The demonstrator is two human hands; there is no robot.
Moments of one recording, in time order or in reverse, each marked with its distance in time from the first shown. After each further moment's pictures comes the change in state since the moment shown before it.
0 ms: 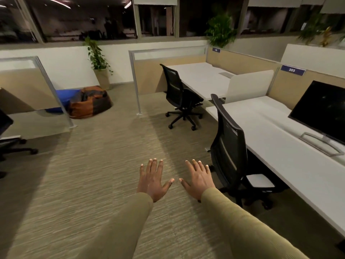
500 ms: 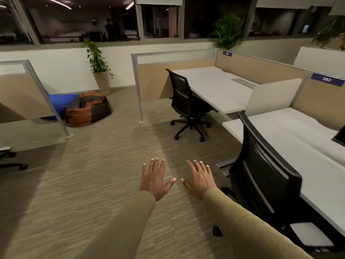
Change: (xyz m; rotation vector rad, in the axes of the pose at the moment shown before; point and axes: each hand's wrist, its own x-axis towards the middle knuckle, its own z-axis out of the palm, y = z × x) left_hand 0.259 -0.126 0.029 -0.003 -0.019 0.021; right_hand 0.274 -0.030 0.027 0.020 -0.007 -0.007
